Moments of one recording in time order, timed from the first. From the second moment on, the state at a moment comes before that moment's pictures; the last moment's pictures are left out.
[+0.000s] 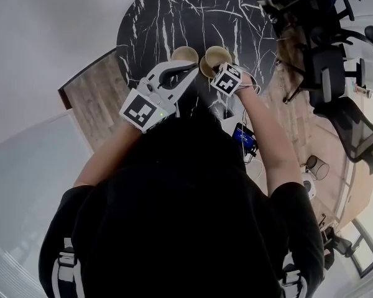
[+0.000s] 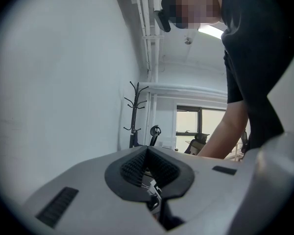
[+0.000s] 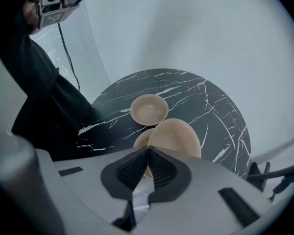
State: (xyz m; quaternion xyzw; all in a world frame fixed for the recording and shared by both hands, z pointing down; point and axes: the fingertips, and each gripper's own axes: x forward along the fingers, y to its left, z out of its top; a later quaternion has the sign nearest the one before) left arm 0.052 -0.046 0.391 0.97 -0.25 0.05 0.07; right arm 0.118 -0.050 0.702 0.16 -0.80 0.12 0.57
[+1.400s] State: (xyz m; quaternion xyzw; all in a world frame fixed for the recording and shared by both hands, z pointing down) left arm 0.015 -0.043 0.390 0.96 -0.27 0.05 0.08; right arm 0.093 -0.027 0.713 0.15 -0.80 0.18 0.56
